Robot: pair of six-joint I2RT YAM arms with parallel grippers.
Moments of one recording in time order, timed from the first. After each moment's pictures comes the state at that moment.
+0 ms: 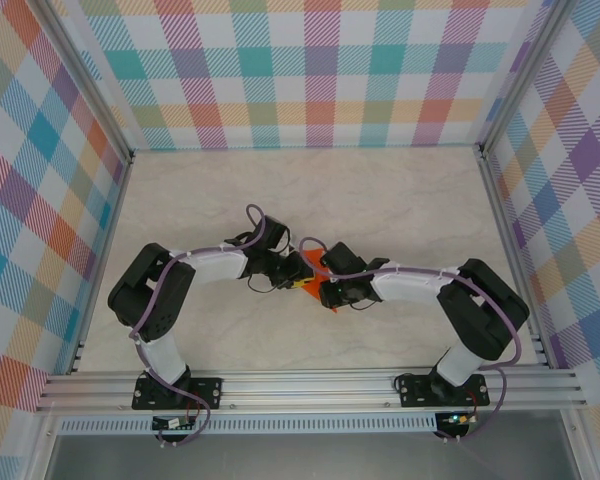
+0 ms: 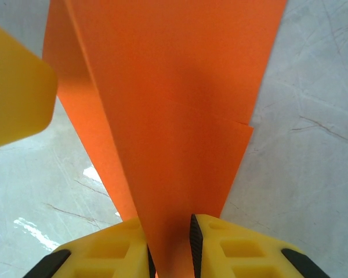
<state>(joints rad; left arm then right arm) -0.61 1.77 0.95 -0.16 0.57 -0.92 0.80 1.62 0.80 -0.31 -0.08 0.48</state>
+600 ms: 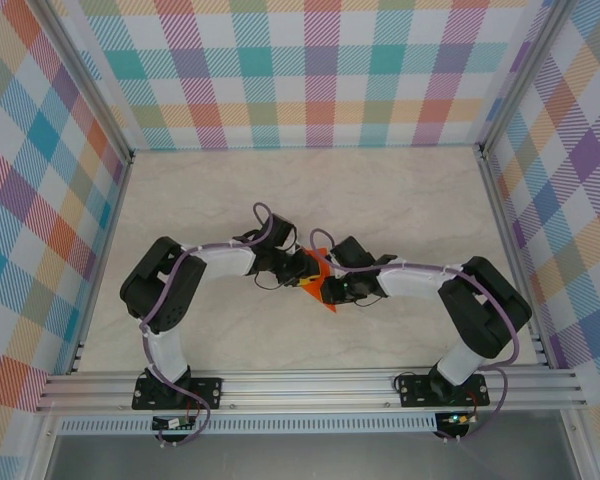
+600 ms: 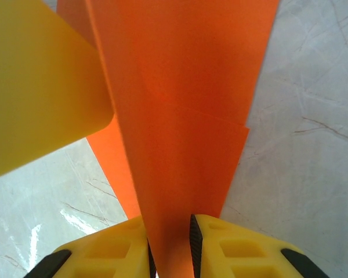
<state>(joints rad) -0.62 1.86 1.01 -0.13 0.58 -0.94 0.72 1.62 0.78 -0.28 -0.23 0.50</state>
